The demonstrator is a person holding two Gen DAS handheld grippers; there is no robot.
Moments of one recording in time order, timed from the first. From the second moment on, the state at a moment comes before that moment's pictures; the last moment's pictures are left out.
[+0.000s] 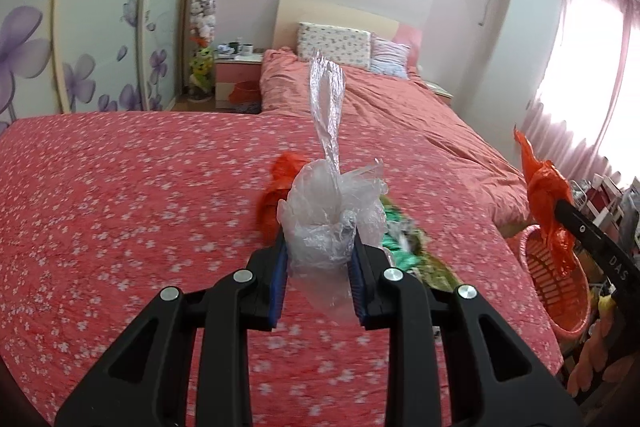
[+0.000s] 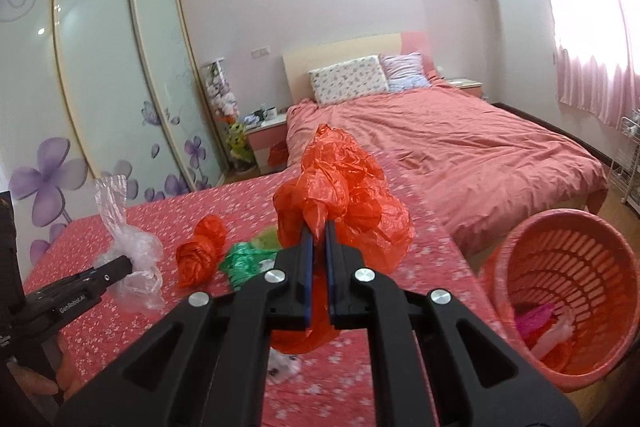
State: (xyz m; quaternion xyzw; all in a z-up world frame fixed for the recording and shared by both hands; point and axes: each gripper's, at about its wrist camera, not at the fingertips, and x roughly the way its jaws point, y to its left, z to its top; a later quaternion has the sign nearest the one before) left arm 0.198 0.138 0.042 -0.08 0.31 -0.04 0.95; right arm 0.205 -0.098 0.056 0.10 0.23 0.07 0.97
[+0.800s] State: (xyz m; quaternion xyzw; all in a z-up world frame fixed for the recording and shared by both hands) left arm 0.201 0.002 0.043 -0.05 0.31 -0.18 0.93; right arm 0.160 -0.202 0.039 0.12 0.22 -0.02 0.97
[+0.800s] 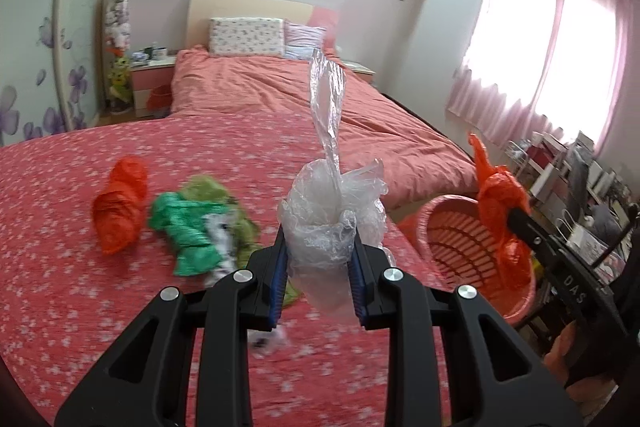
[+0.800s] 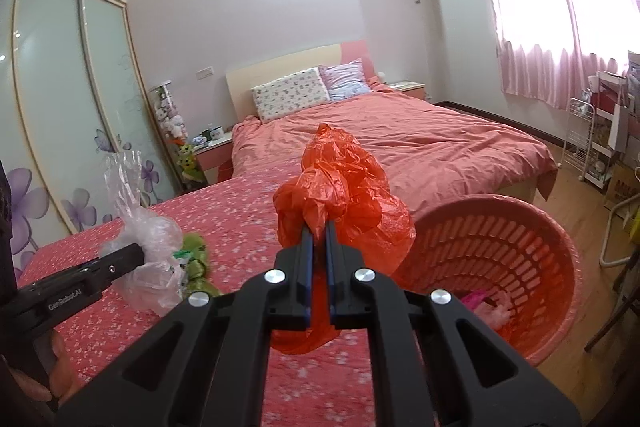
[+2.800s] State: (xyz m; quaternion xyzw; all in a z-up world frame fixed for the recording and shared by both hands) left arm 0.228 -0.154 -0.012 0.01 0.38 -0.26 0.89; right arm 0.156 -0.351 -0.027 0.16 0.25 -0.17 0.94
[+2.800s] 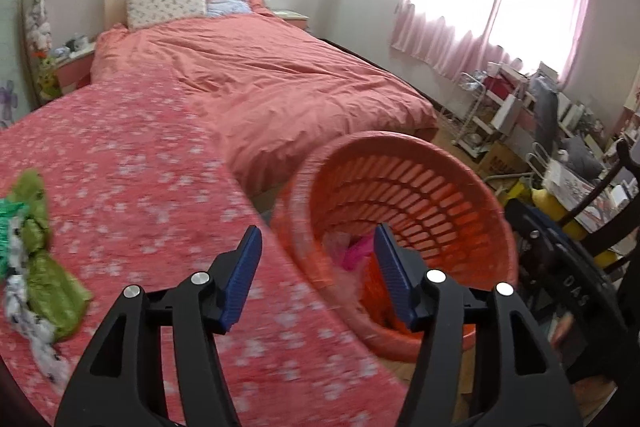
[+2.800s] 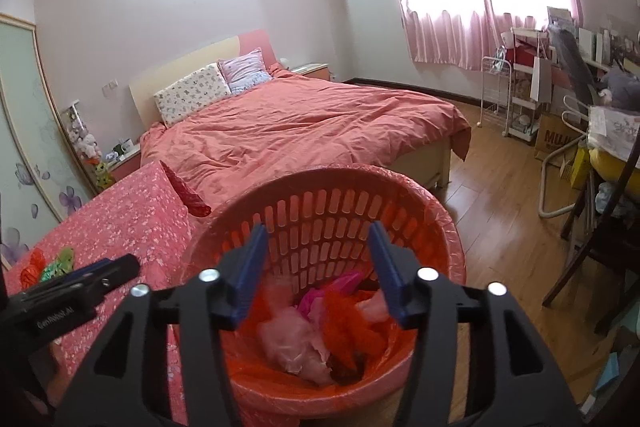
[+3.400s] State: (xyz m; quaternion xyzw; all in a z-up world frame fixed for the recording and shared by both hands) left arm 0.260 0.067 0.004 -0.03 0.35 -0.03 0.93; right arm 0.188 -0.254 -0.011 0.10 0.26 -0.09 0.95
